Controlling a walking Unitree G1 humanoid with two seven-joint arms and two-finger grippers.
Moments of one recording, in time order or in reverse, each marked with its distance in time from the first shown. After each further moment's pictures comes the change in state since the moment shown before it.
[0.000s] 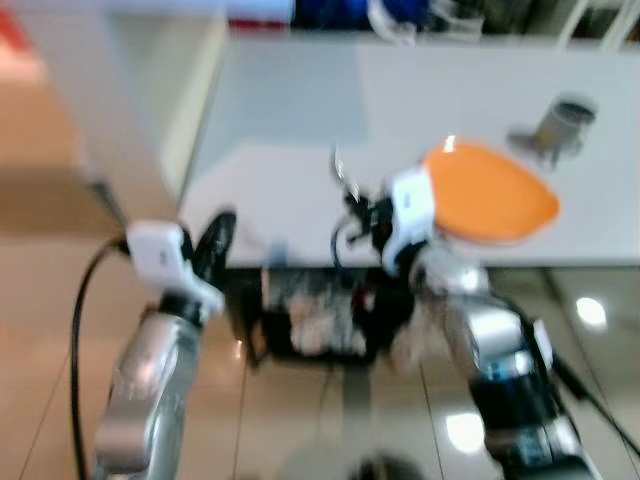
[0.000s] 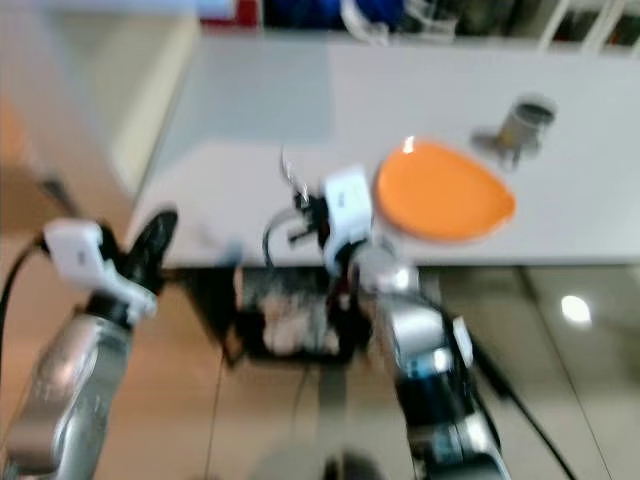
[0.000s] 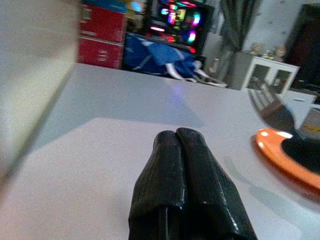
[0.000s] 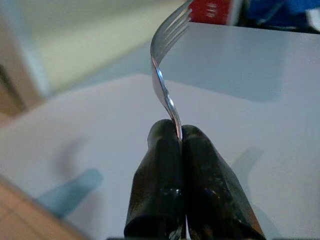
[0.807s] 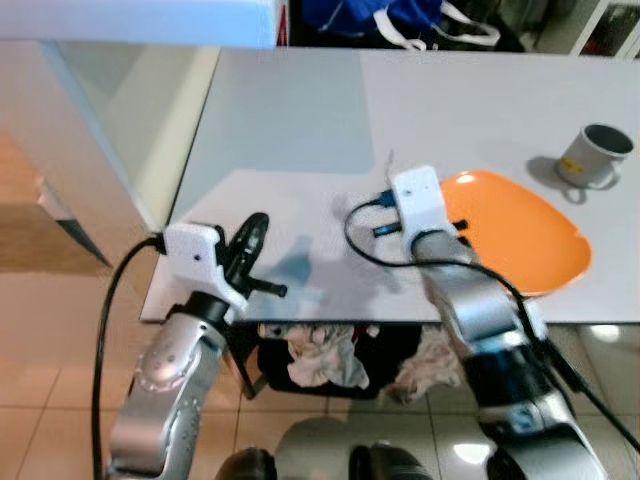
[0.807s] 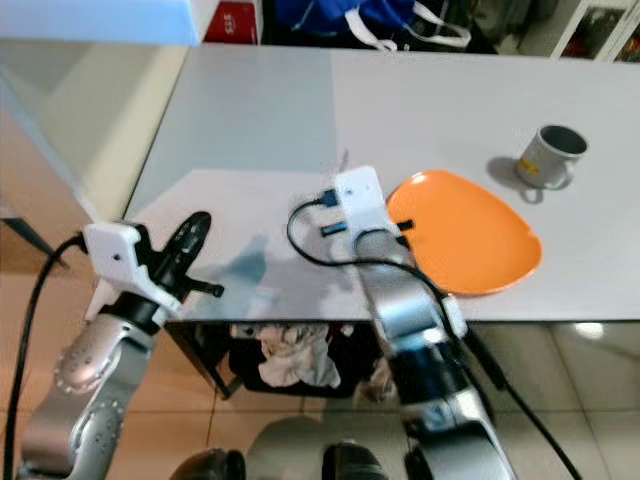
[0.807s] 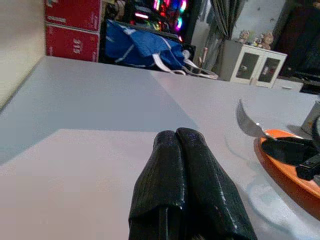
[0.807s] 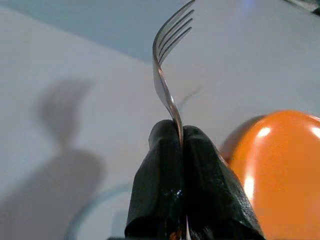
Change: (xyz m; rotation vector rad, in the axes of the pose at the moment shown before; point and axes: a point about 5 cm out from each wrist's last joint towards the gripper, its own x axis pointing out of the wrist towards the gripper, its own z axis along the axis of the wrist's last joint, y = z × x) left arm 0.002 -0.016 -0.005 0.013 0.058 -0.078; right arm 0.011 -0.020 -0.005 -0.194 0.327 -0.406
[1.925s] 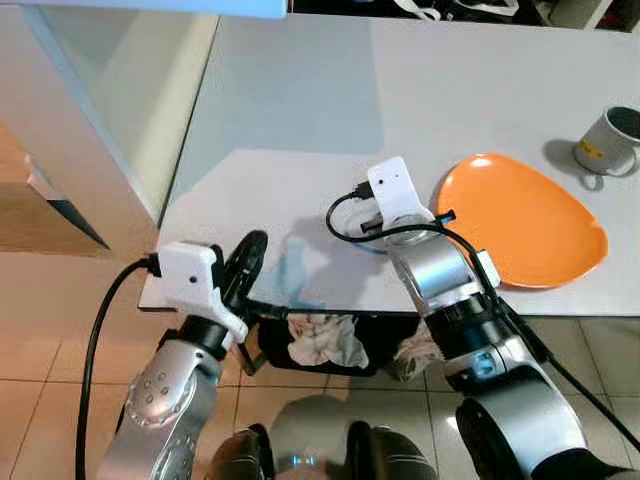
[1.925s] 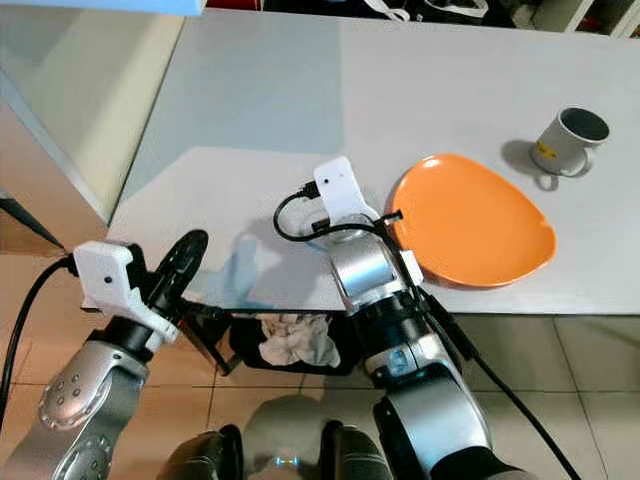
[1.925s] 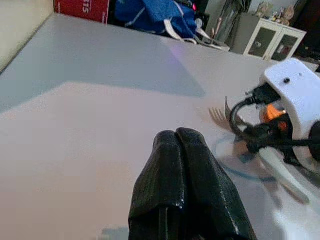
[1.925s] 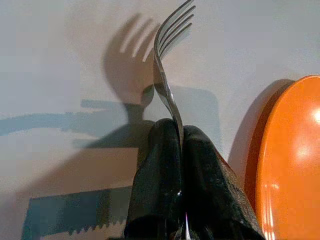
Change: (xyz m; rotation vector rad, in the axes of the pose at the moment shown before) left arm -0.025 -0.015 0.003 -0.015 0.052 0.025; right arm 0.024 0.008 0.011 -0.145 0.185 -0.148
